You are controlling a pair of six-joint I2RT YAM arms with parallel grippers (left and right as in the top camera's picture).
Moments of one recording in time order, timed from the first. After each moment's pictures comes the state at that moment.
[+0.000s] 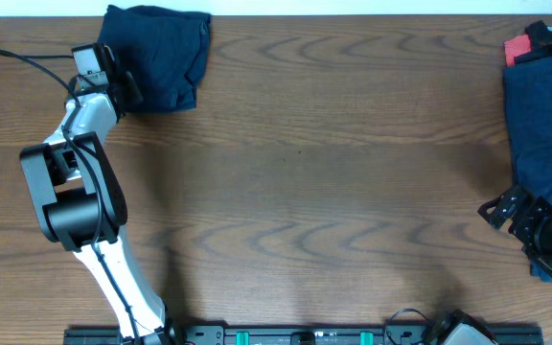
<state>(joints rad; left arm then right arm) 0.25 2.21 1.54 -0.22 -0.01 -0.17 -0.64 1.11 1.25 -1.53 -0.34 0.06</state>
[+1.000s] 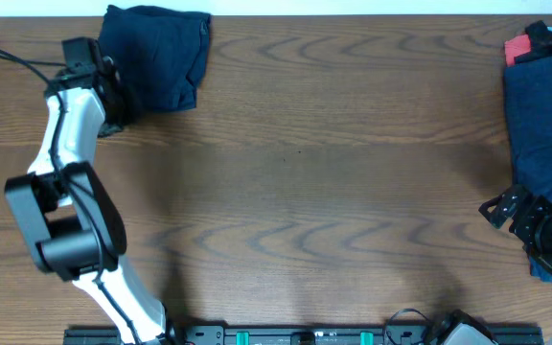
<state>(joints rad) 0.23 2.03 1.54 -0.73 0.08 -0.18 -0.64 1.11 1.25 -1.52 -0.34 0.06</state>
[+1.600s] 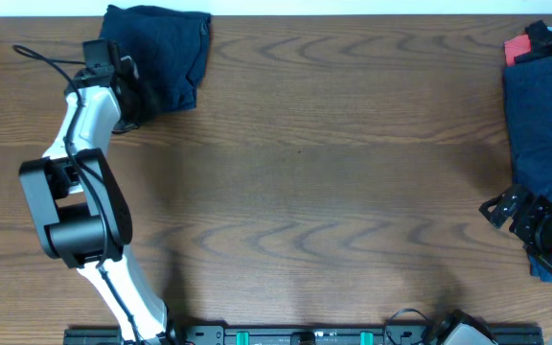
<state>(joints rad) 0.18 2.08 1.54 -0.63 0.13 -0.19 -0.64 1.11 1.25 -1.52 -0.34 0.06</state>
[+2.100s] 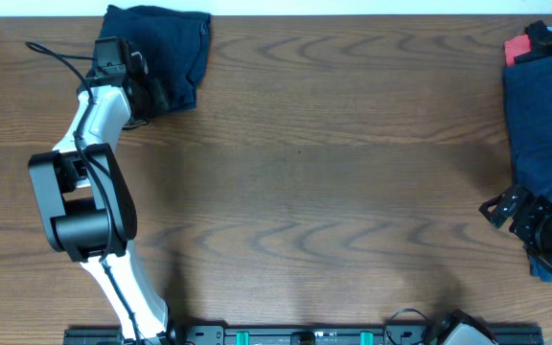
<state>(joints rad) 0.15 2.12 1.54 -0.55 0.13 -0.20 -0.64 1.11 1.25 -1.52 -0.34 0.06</state>
